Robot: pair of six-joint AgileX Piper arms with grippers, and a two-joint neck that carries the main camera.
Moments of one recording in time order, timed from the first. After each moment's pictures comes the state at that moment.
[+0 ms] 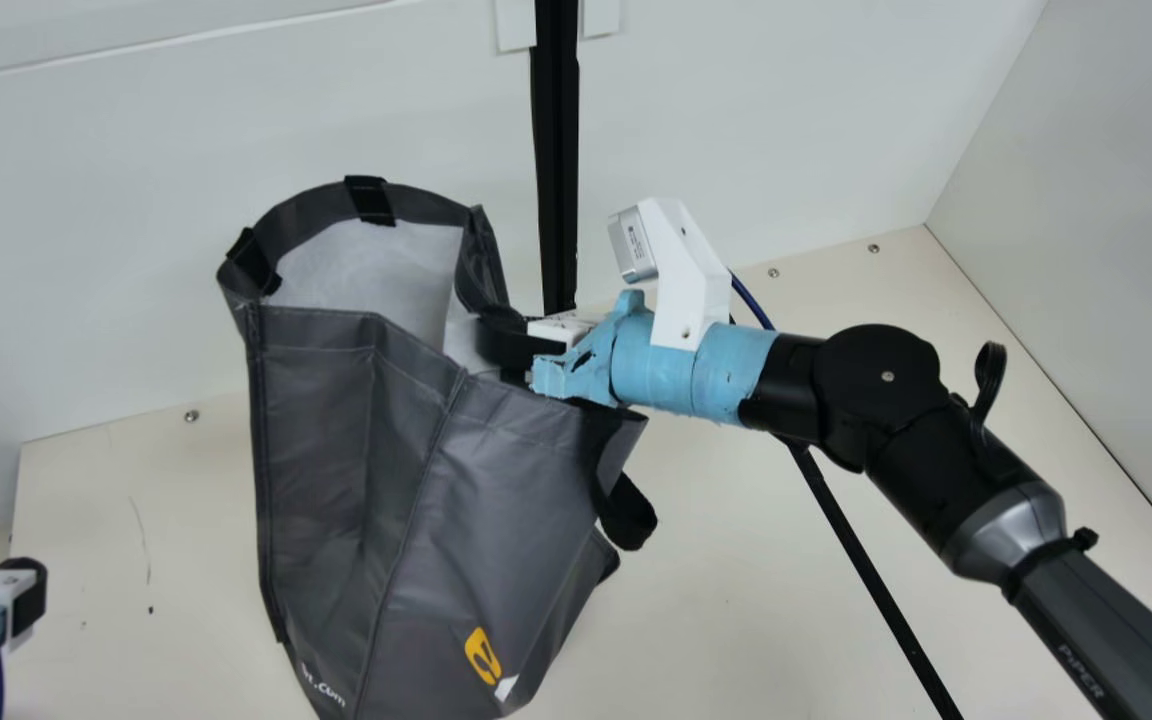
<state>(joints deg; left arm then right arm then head) -6.4 76.9 -77.5 5.5 57.1 10.2 3.7 83.9 -69.9 75.3 39.7 -48.2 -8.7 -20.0</state>
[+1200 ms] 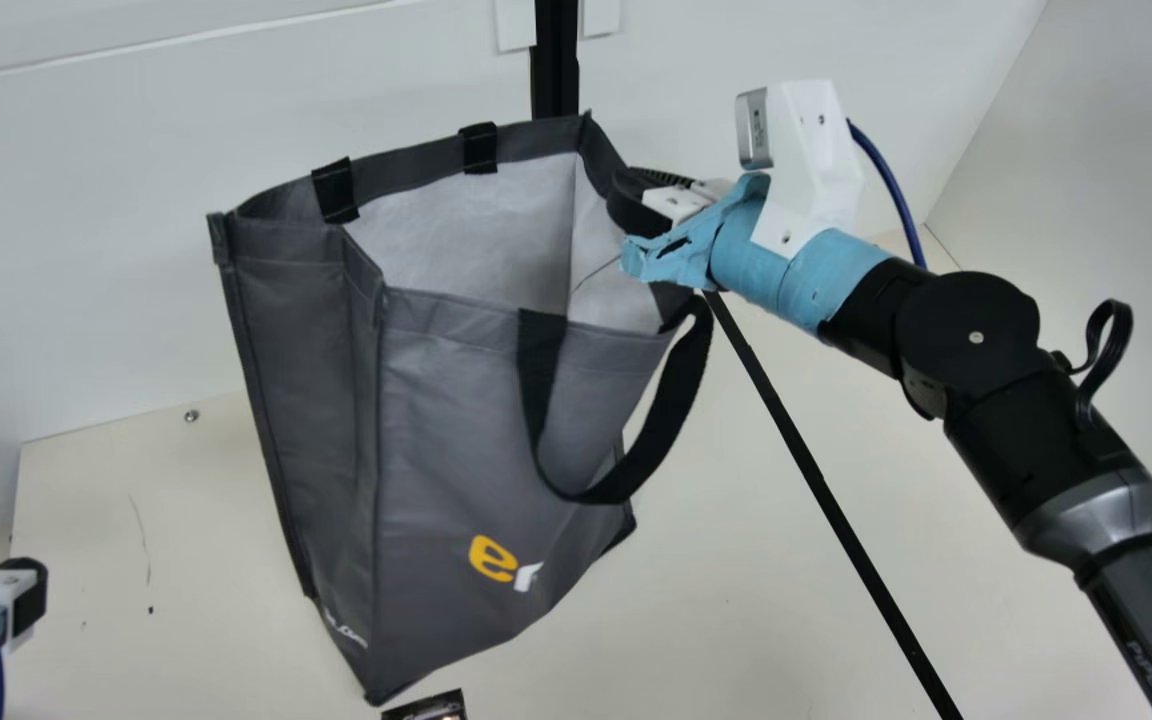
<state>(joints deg) -6.4 76.9 -77.5 5.5 57.1 10.2 -3.6 82.0 -77.1 63.2 24.4 -47.8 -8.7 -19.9</state>
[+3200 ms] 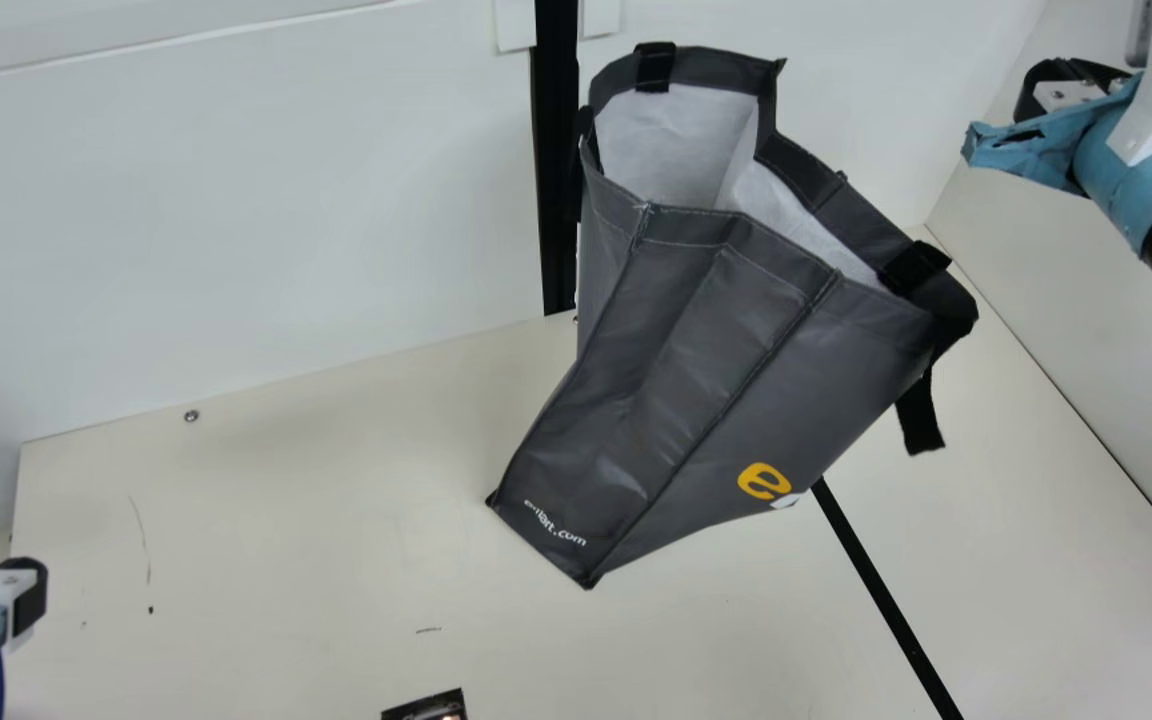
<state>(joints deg) -6.4 76.9 -77.5 5.5 57.1 10.2 -29.4 81.2 -87.7 11.9 22.7 -16.5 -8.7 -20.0</state>
